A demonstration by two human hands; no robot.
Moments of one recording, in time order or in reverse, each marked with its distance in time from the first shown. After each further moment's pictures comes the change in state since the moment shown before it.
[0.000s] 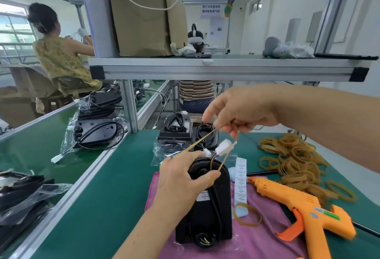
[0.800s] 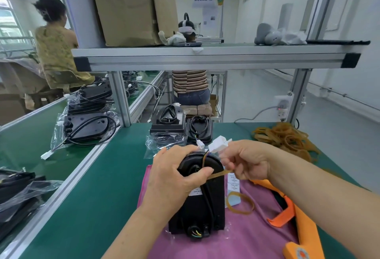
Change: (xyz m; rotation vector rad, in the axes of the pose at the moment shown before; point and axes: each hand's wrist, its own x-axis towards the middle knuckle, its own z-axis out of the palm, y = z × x) left_hand -0.009 0.000 0.001 0.091 0.041 0.079; right_hand 0.027 0.126 0.072 0.839 -0.055 0.298
